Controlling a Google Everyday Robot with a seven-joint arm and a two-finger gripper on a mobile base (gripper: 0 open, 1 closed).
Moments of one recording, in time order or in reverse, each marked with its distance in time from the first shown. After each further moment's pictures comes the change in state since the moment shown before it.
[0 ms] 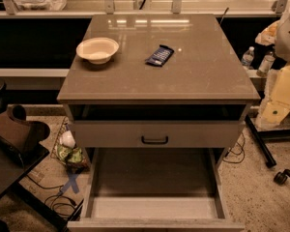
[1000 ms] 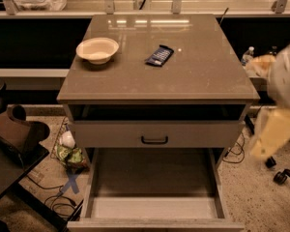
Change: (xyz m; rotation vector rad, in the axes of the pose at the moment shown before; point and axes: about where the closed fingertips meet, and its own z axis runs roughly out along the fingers) arm 0.001 0.041 0.036 0.036 -0.108 -0.036
